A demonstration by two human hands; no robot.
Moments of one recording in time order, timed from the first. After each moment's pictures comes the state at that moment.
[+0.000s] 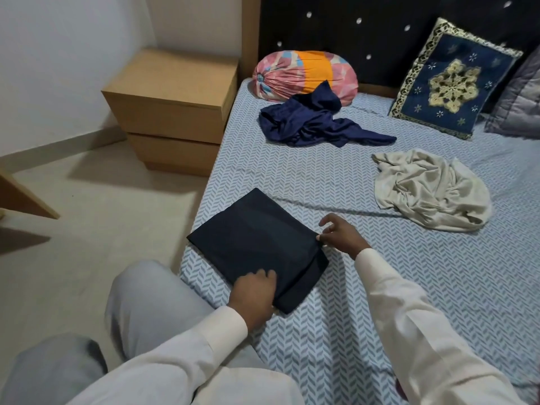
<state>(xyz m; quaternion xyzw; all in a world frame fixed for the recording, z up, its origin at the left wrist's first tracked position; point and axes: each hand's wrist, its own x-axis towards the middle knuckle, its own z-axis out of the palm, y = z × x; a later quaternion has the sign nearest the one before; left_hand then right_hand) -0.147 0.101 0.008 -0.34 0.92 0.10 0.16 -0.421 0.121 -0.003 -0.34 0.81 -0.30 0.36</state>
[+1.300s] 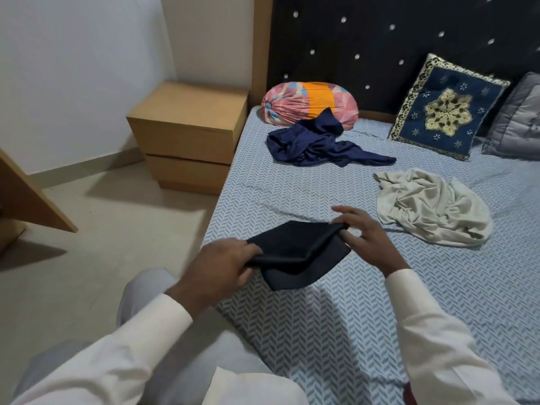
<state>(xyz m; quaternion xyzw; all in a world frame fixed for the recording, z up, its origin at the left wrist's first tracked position) -0.074 0.051 0.106 -0.22 0.96 0.09 -0.15 -0.398 0.162 0.093 -0.59 0.69 -0.38 0.15</state>
